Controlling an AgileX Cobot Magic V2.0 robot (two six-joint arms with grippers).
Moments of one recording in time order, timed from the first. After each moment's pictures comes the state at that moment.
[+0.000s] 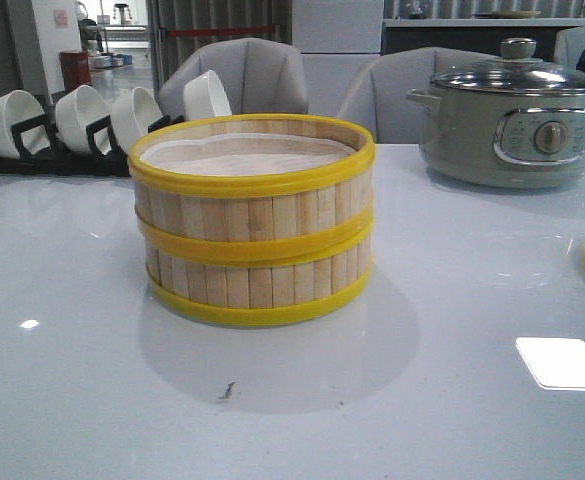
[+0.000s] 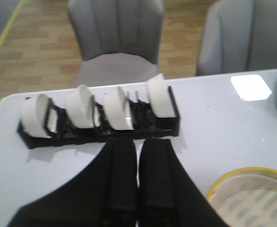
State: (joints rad) left arm -0.20 1.45 -1.74 0.02 0.77 -0.03; right arm -0.01 0.75 -0.72 -0.12 0.54 0.15
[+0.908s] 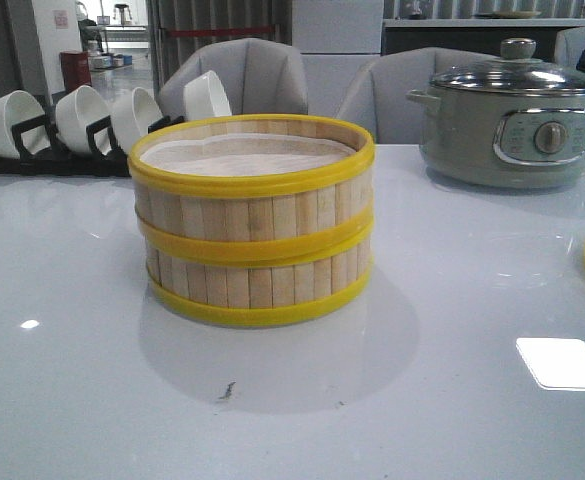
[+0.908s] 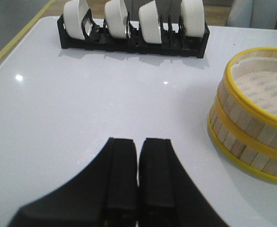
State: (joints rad) left arm -0.09 0.51 -0.45 -0.01 0.38 -0.08; right arm -0.01 0.75 -0.72 -0.09 0.54 0.15
